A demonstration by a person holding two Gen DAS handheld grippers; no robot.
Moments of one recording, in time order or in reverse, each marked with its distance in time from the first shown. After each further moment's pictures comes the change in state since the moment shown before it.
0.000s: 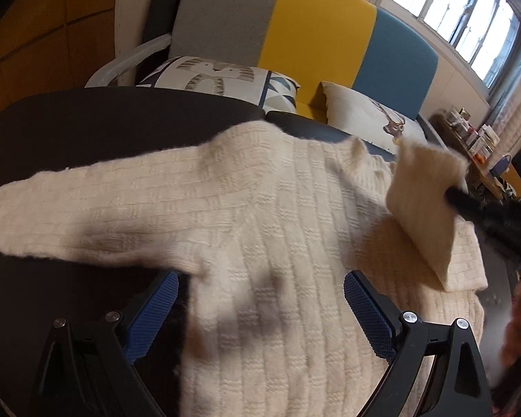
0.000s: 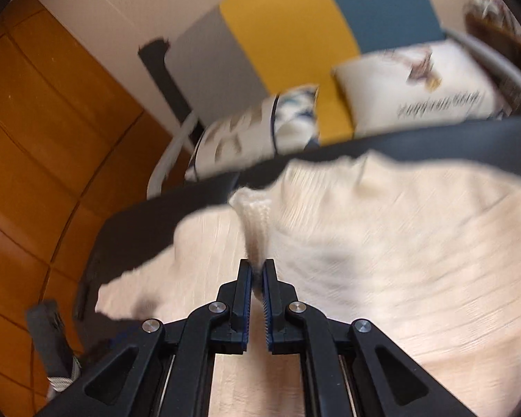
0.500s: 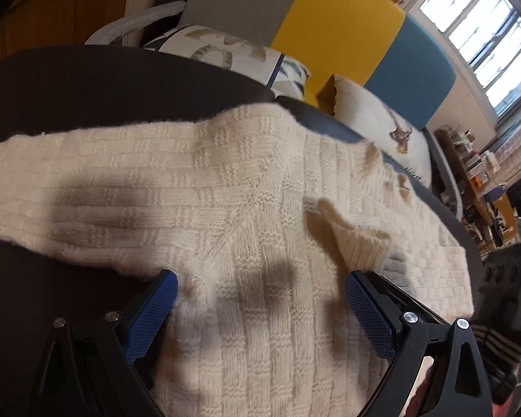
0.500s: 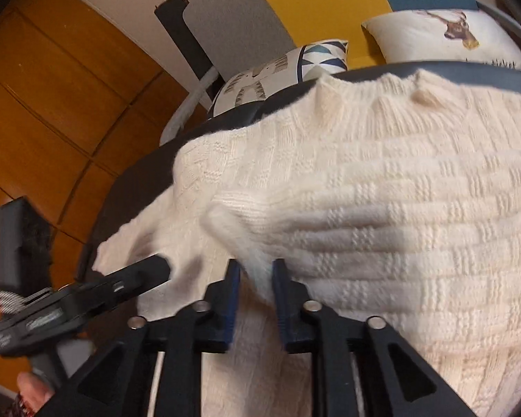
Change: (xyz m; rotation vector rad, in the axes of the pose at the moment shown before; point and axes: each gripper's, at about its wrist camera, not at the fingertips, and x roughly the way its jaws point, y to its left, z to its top) left arm 0.035 0.002 0.014 -0.127 0.099 -0.058; right arm 0.052 -0.009 -0.050 -0.033 0.107 0.093
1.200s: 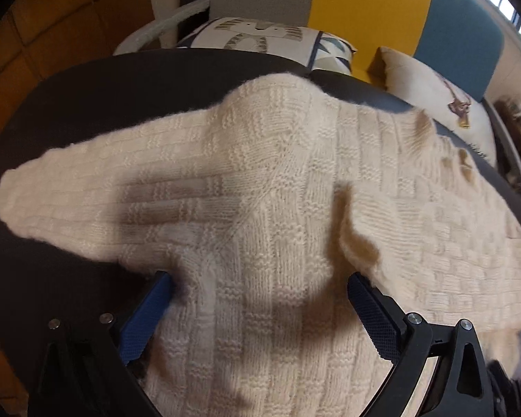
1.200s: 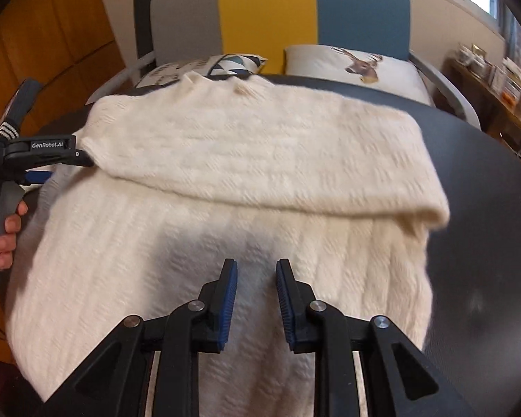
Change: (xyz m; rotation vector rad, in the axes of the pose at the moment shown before) left arm 0.023 -0.034 -0.004 0.020 0.016 0.341; right arm -0.121 -0.060 -0.080 -0.200 -0.024 -0.482
